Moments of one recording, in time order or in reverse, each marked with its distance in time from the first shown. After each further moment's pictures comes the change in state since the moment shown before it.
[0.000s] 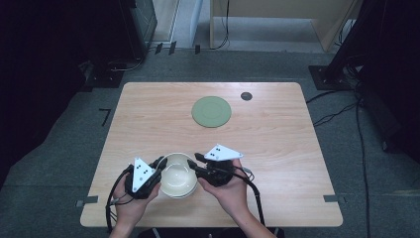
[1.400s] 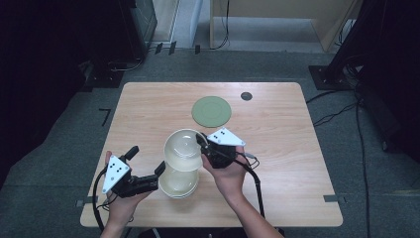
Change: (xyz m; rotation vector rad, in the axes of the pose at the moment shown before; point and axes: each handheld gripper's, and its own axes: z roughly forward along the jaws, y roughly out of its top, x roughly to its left) left arm 0.029 0.007 -0.024 -0.244 -0.052 -0.251; right arm -0.018 0.034 0.005 -0.129 -0.219 0.022
